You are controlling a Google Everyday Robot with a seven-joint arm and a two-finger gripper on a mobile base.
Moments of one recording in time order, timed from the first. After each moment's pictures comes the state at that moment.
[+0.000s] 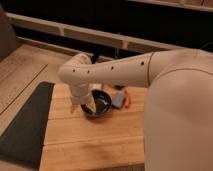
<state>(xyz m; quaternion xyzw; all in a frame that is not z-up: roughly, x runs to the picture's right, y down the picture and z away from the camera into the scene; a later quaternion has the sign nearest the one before) -0.108 0.103 0.703 -0.26 0.23 0.64 0.68</state>
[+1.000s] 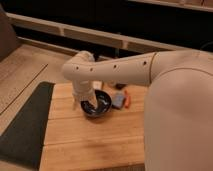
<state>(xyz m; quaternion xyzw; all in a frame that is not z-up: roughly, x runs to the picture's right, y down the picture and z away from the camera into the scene) -0.099 0.077 0.722 -0.27 0.20 0.61 0.72</state>
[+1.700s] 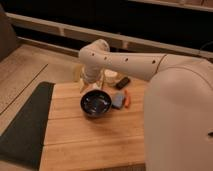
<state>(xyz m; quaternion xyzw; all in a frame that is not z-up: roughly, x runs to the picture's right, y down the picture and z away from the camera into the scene) -0.085 -0.010 0.780 -0.27 0.06 0.52 0.81</state>
